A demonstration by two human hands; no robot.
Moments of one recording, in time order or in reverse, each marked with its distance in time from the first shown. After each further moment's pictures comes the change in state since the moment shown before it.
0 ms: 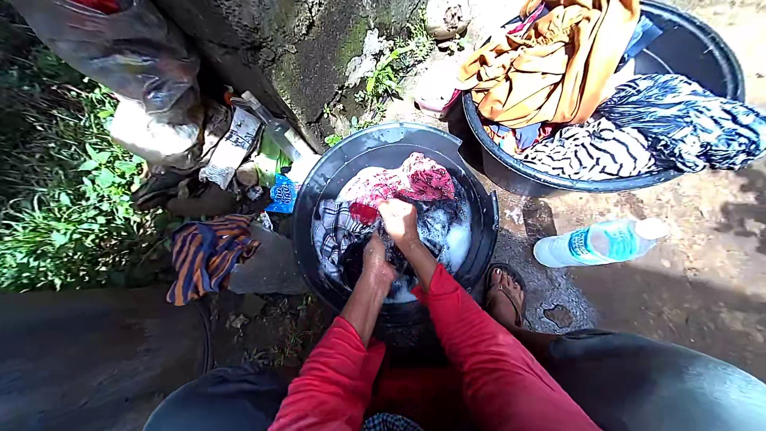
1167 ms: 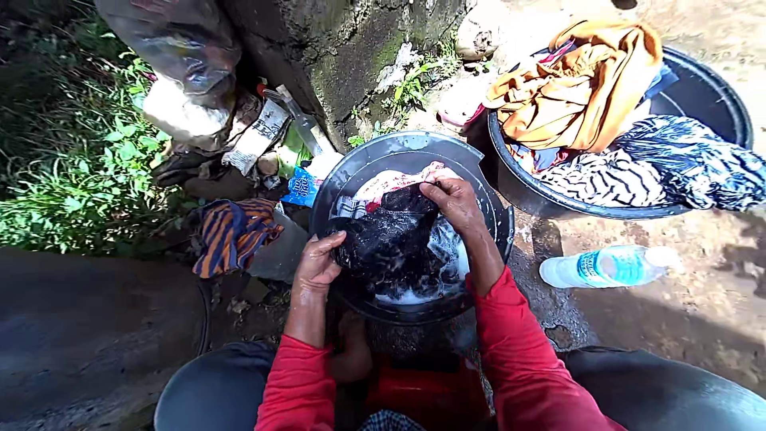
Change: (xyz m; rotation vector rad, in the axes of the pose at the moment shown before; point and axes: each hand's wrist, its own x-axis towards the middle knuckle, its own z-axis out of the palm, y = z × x) left_hand -0.022 0.082 -0.124 -0.227 -0.448 0.450; right_hand 0.053 -0.044 -0.077 0.098 -0.260 -0.098
